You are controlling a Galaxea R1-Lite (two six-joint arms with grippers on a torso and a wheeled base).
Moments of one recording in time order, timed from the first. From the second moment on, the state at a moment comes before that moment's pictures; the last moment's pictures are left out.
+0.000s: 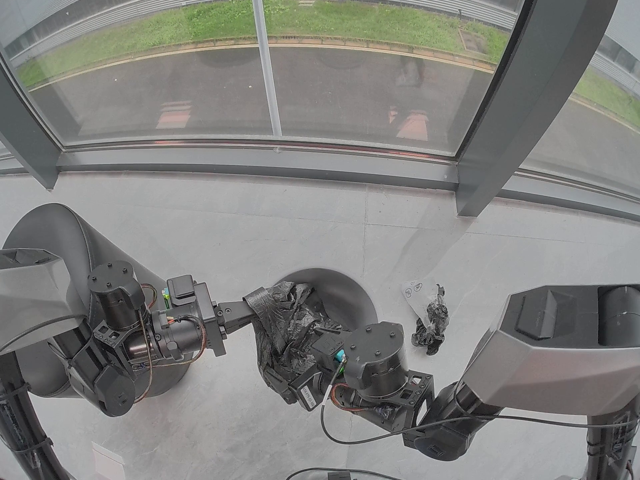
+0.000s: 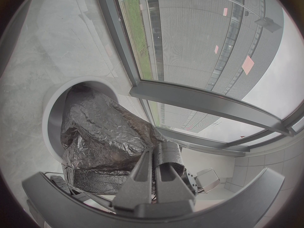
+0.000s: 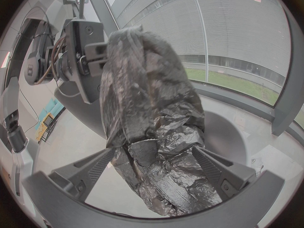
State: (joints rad) left arm -0.30 2.05 -0.45 -1.55 -0.85 -1.22; right arm 0.90 2.30 -0.86 -1.13 -0.16 -0.05
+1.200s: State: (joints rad) left arm -0.30 2.05 -0.45 -1.55 -0.85 -1.21; right arm 0.86 2.37 -0.83 -1.17 -0.26 -0.09
